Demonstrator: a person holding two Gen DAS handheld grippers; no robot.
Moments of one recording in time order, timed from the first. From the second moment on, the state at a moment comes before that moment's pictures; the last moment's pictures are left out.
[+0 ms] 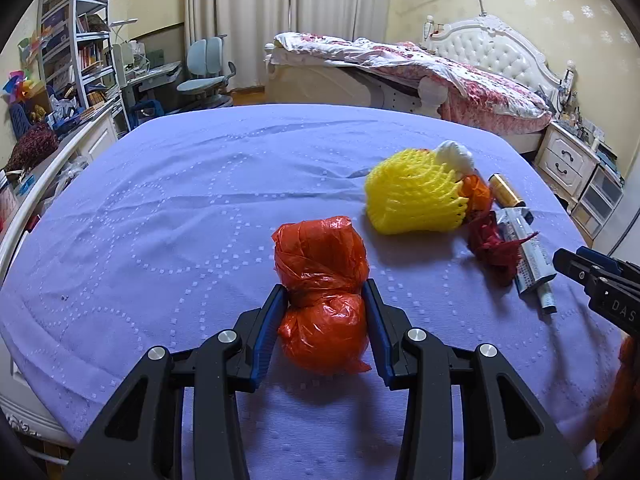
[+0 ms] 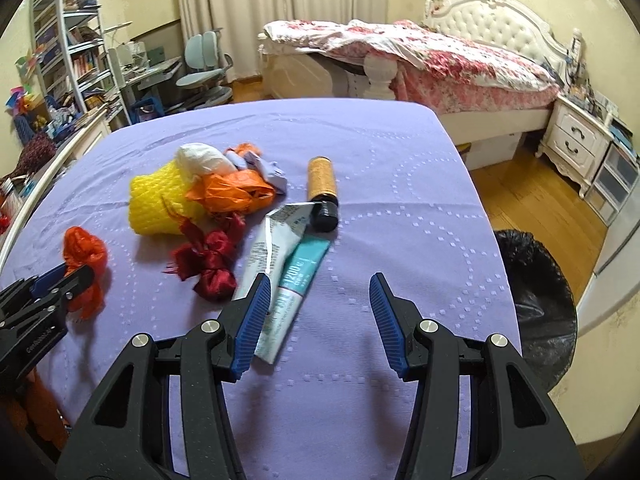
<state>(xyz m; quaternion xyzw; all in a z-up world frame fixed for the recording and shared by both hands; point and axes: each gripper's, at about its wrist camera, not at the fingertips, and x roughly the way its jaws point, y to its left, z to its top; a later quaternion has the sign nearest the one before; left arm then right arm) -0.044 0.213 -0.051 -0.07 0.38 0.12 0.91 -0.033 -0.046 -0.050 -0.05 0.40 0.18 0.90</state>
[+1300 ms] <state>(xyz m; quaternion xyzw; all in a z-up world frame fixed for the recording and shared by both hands) -0.052 0.197 -0.035 -0.08 0.36 0.09 0.93 -0.043 -0.077 -0.051 -0.07 0.39 0.18 0.90</state>
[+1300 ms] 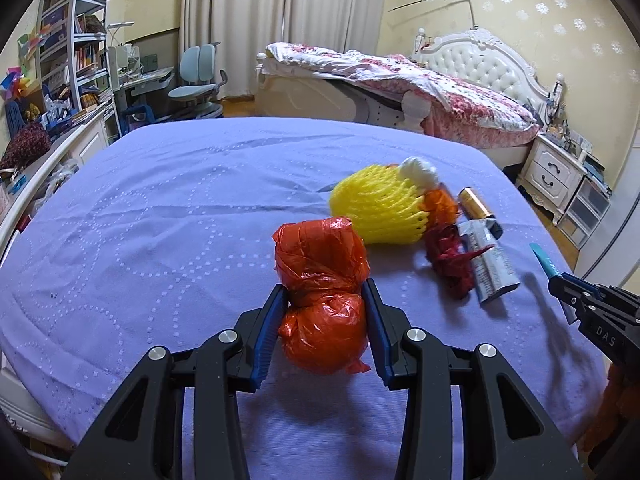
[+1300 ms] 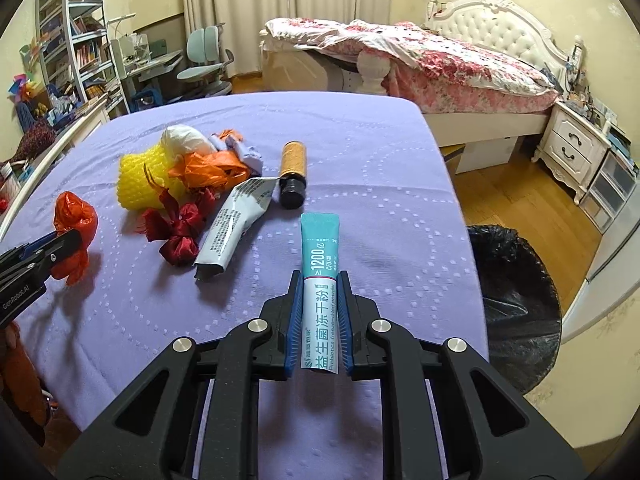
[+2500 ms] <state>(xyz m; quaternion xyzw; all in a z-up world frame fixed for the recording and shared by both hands) 0.047 -0.029 -0.023 0.02 0.34 -0.11 0.93 0.002 -0.261 -0.059 0.05 0.35 0.02 0.93</state>
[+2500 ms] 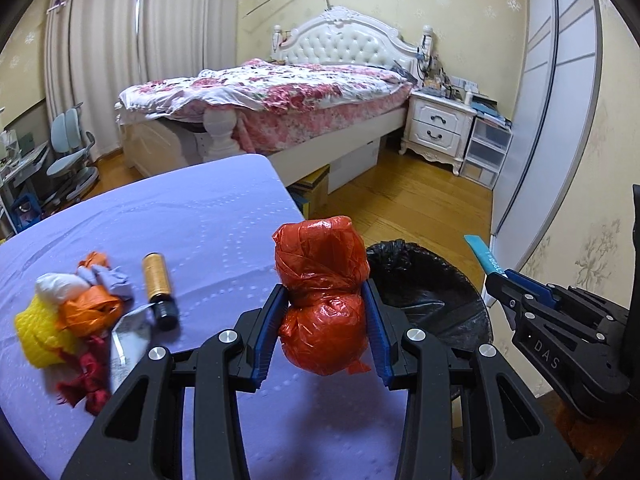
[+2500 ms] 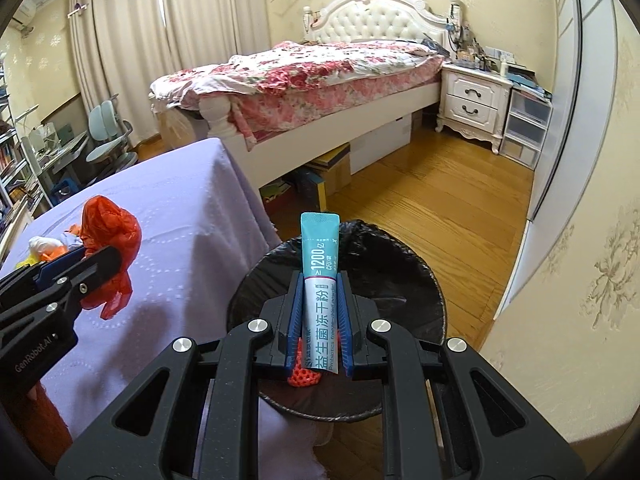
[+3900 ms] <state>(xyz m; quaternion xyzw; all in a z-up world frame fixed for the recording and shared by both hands) 0.065 -0.050 -0.025 0.04 0.35 -0.08 0.93 0.014 -0.292 -0.074 0.08 0.36 -0.02 0.93</state>
